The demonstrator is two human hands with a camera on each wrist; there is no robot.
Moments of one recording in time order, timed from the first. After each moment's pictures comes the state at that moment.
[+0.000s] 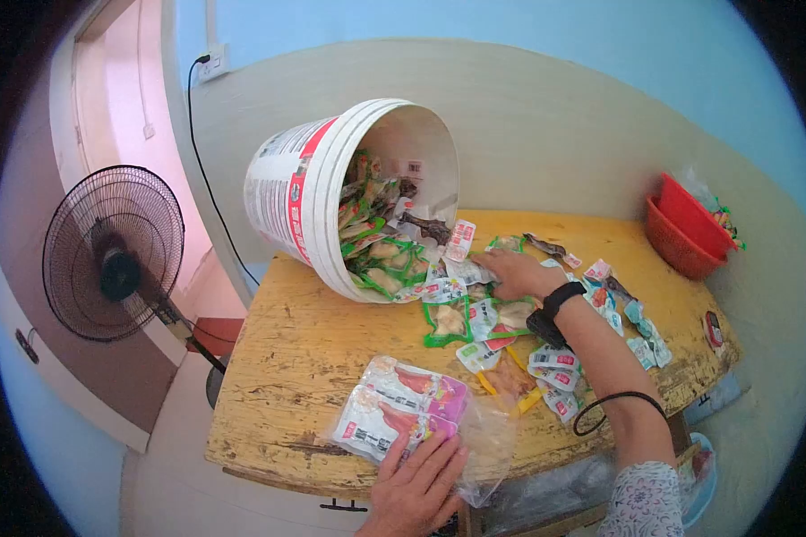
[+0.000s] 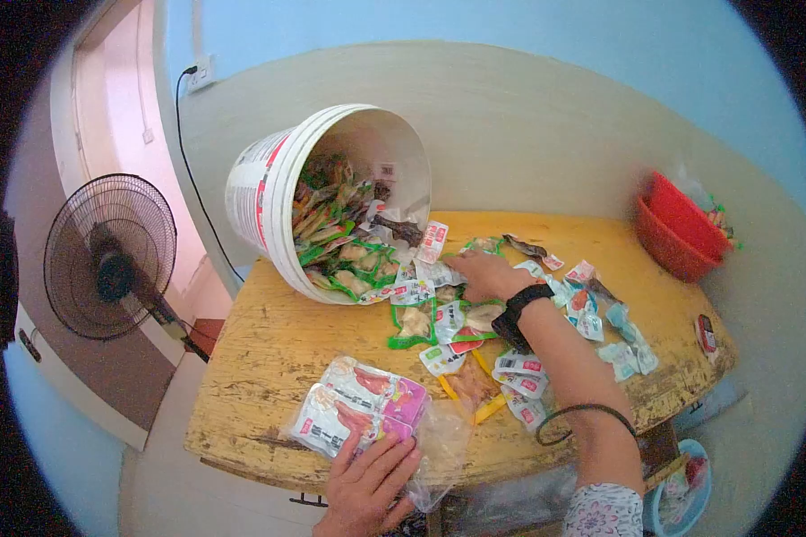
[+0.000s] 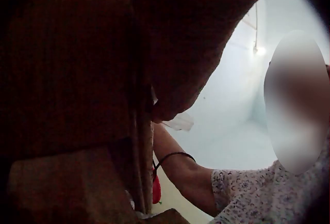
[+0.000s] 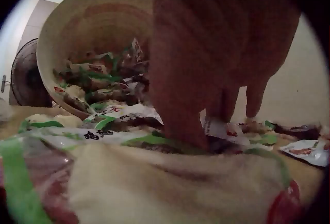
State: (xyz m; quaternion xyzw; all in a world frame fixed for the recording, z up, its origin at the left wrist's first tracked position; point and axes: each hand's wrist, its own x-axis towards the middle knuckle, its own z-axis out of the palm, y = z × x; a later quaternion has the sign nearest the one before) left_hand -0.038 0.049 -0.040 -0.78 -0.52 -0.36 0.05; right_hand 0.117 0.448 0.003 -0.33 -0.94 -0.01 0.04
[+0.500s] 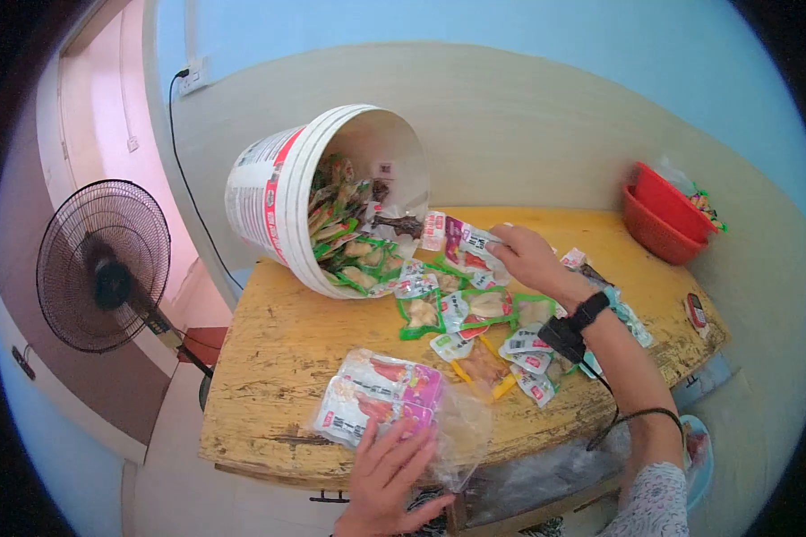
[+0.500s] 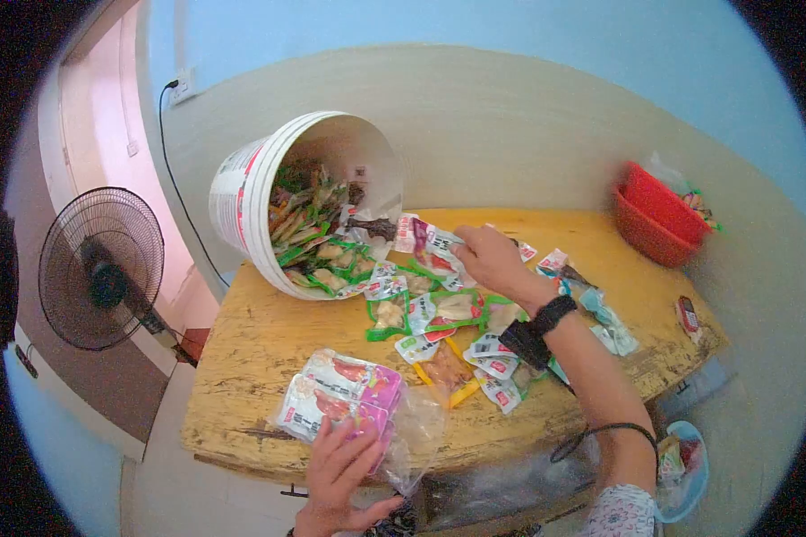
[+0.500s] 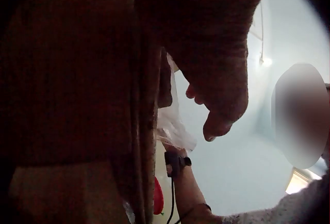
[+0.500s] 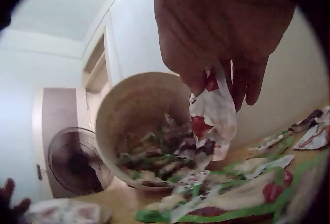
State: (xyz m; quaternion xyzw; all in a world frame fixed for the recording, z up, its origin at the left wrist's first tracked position) left_hand -0.039 0.040 -0.031 -0.76 -0.45 -0.47 0.02; right_hand 0.163 0.377 0.057 -0.40 -0.88 0.04 0.26
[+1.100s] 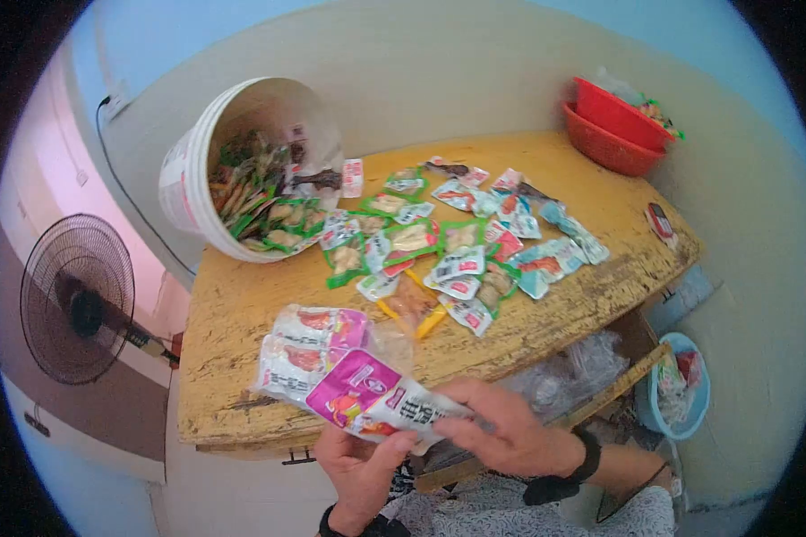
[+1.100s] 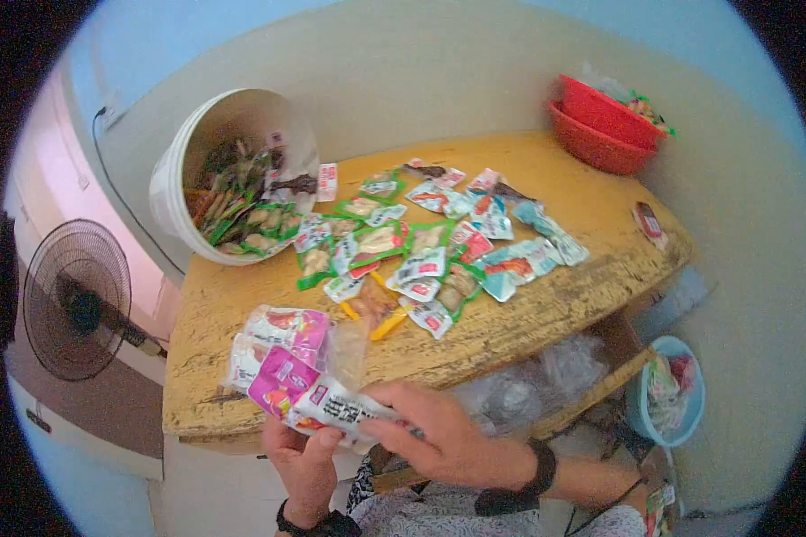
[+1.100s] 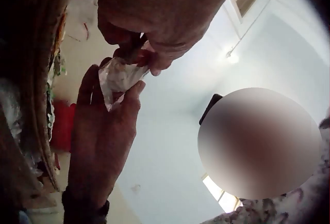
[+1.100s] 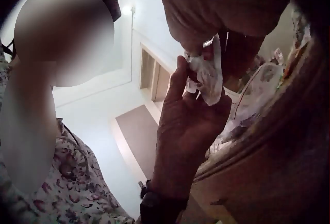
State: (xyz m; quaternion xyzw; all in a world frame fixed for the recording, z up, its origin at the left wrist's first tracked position) left_hand 0.038 0.022 -0.024 -0.43 -0.39 -0.71 -0.39; right_hand 0.223 0.079 0.010 -0.26 -0.78 0.42 0.38
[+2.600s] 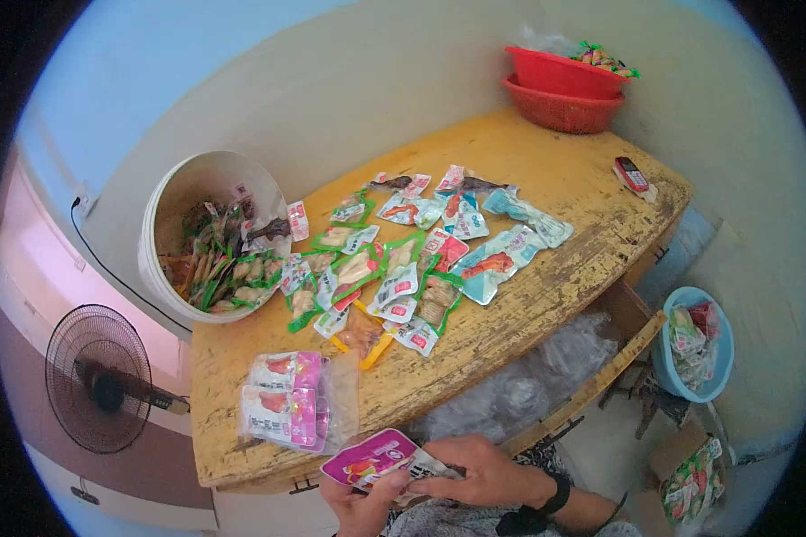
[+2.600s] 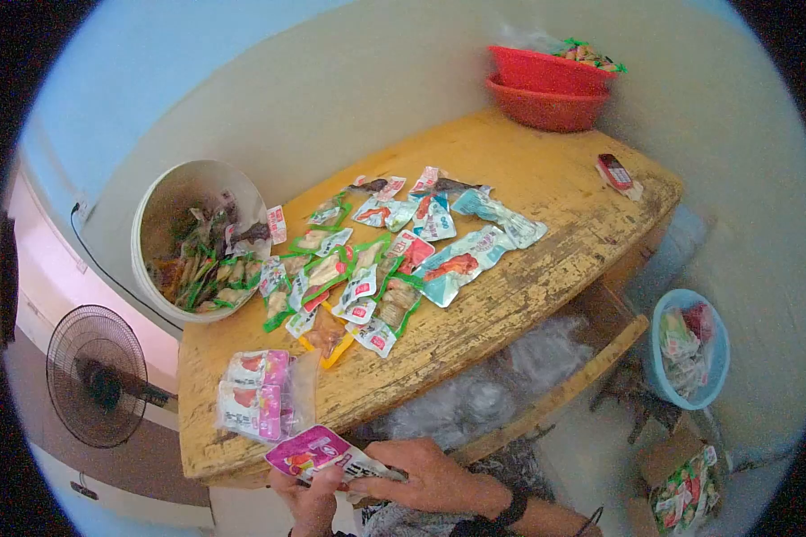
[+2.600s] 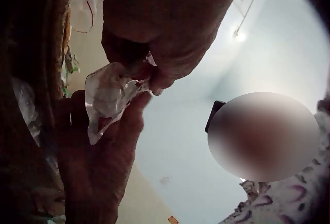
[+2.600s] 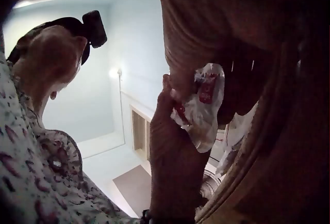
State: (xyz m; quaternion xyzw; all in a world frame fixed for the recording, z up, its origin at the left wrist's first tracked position) left_hand 0.066 0.011 -0.042 -0.52 -0.48 -0.61 -0.36; right_hand 0.258 0.055 -0.056 -0.26 -0.71 0.52 0.41
